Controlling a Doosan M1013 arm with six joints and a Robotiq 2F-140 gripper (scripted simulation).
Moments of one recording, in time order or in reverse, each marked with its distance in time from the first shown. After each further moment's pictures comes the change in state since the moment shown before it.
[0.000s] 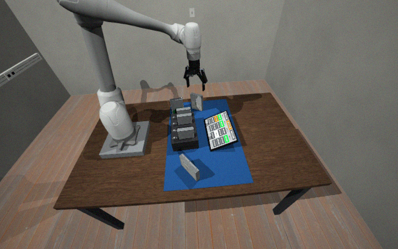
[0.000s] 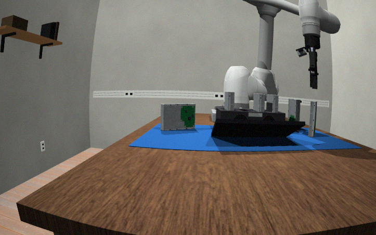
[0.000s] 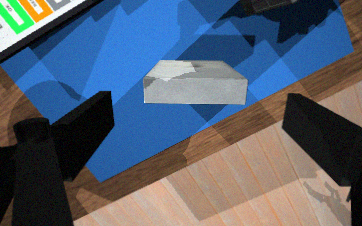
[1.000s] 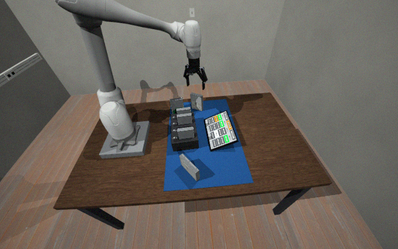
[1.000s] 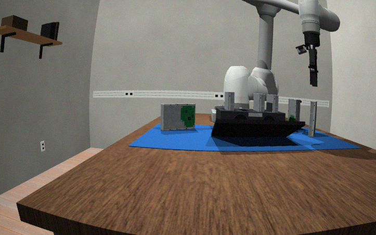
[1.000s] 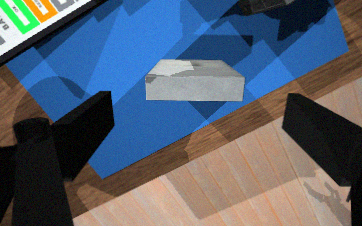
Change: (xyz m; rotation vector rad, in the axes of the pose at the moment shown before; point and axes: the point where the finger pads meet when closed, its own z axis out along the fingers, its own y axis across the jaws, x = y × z) arm 0.000 0.000 -0.011 0.000 0.000 0.000
